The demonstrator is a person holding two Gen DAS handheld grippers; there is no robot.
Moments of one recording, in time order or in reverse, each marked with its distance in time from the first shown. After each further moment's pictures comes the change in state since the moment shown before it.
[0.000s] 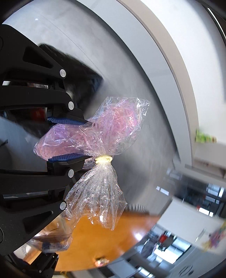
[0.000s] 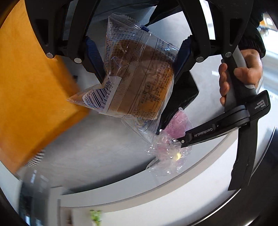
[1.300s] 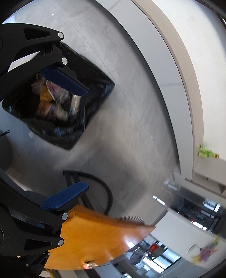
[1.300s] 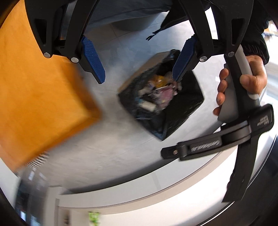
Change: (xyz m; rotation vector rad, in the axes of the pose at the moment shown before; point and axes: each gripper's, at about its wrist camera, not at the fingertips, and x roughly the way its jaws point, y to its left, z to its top) left arm 0.014 -0.013 -0.002 -0.076 0.029 -0.009; right arm -0.016 -0.042 -0.018 0.024 -0.005 -0.049
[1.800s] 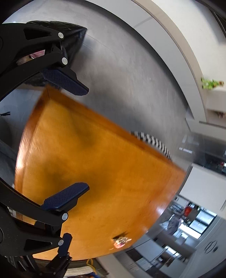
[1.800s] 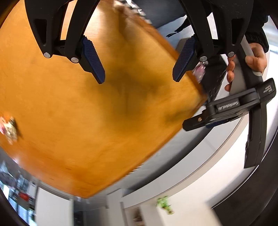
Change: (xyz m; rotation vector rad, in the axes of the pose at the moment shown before) left arm 0.048 -0.220 0.006 0.303 0.096 -0.197; right arm -0.098 -0.198 -0.044 0.343 -0.134 -0.160
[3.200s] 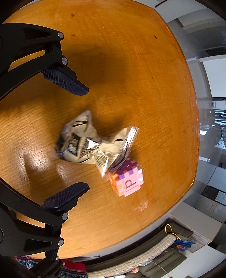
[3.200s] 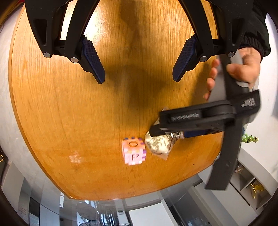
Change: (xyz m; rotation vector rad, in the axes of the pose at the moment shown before) left arm 0.234 -0.444 0.097 0.673 0.248 -0.273; right arm -0.055 -0.335 -0.002 0.598 -0.110 -0.207
